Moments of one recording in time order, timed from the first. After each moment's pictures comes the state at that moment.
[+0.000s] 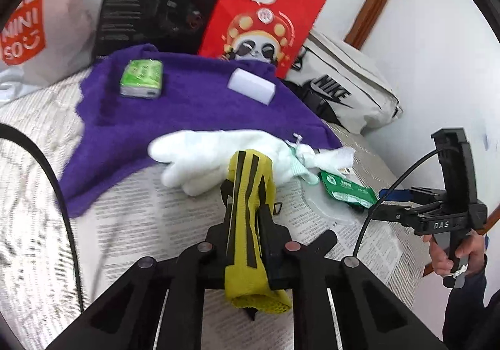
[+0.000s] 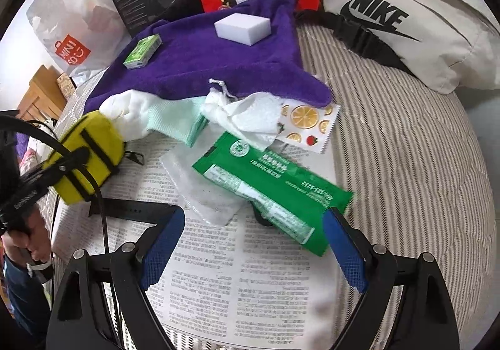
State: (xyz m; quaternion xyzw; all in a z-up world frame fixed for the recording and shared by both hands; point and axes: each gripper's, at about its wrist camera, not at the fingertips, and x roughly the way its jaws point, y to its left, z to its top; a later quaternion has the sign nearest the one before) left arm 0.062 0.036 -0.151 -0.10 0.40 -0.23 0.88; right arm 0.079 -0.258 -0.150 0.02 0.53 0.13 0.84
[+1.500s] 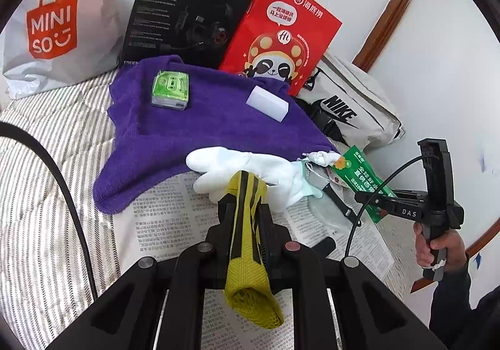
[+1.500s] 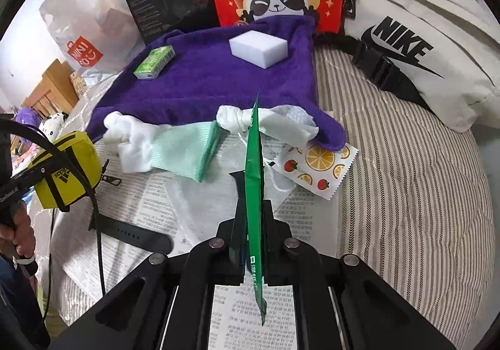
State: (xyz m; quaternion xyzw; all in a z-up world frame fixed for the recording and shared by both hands) left arm 0.054 0.067 -0.131 -0.13 0.39 -0.21 0.89; right arm 0.106 -0.252 -0.142 0.00 0.50 0.17 0.85
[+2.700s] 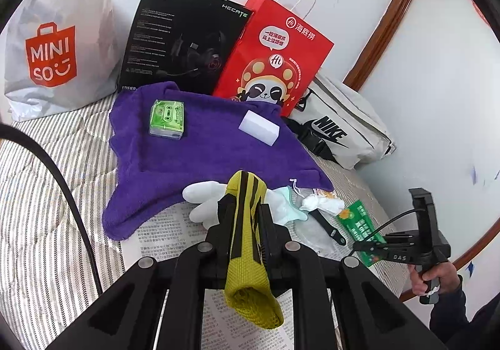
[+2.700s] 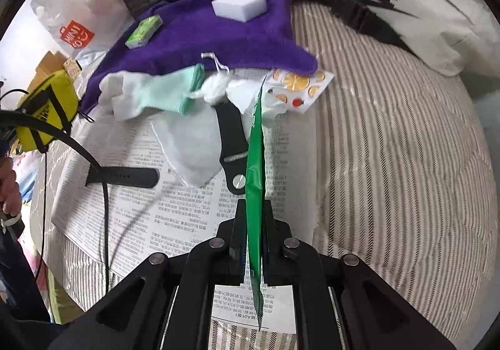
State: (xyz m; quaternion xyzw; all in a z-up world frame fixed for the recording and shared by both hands) left arm 0.060 0.073 -0.100 -0.15 0.37 -0.22 0.89; right arm 0.067 -0.281 -0.158 0.01 0.56 0.15 0.81
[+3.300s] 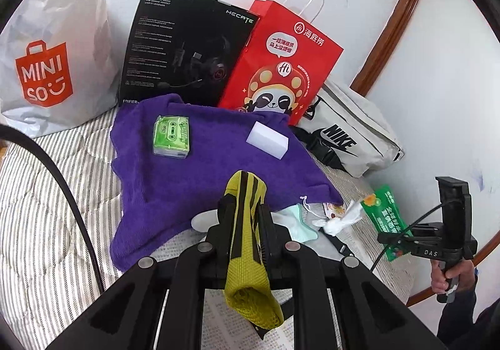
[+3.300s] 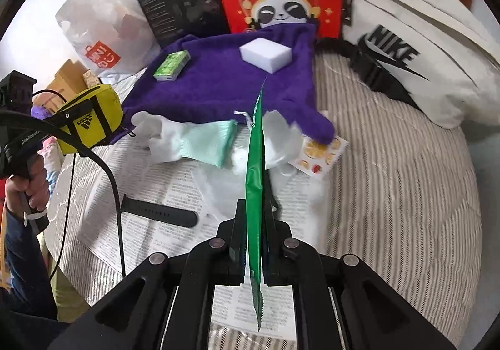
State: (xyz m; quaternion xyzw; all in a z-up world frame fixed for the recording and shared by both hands) left arm 0.091 0.075 -0.090 -0.14 0.37 -0.21 0.90; right arm 0.078 -0.270 -0.105 0.01 0.52 0.18 0.84
